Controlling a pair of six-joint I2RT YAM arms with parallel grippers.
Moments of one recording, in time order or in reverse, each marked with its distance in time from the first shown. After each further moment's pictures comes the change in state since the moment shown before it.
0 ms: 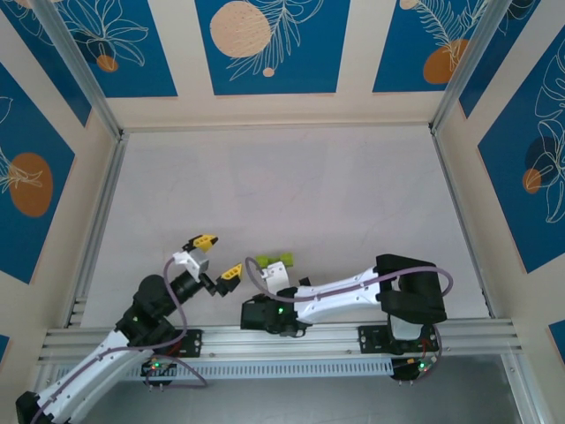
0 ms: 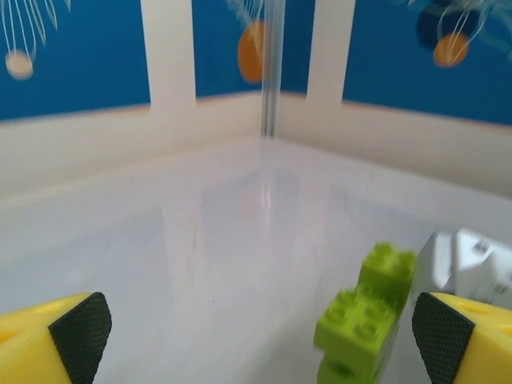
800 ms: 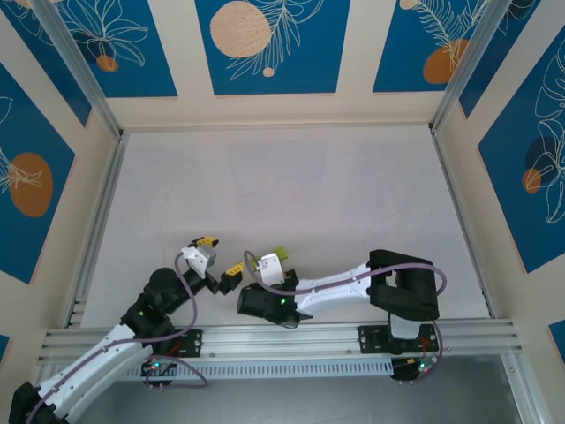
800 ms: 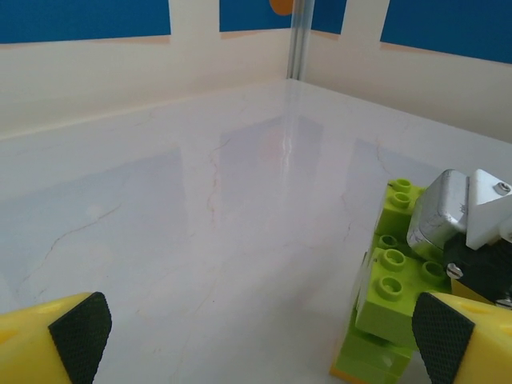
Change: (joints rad) left arm 0.033 0.136 -0.005 0.026 -0.025 -0.012; right arm -0.079 0.019 -0.063 0.320 0.023 -0.186
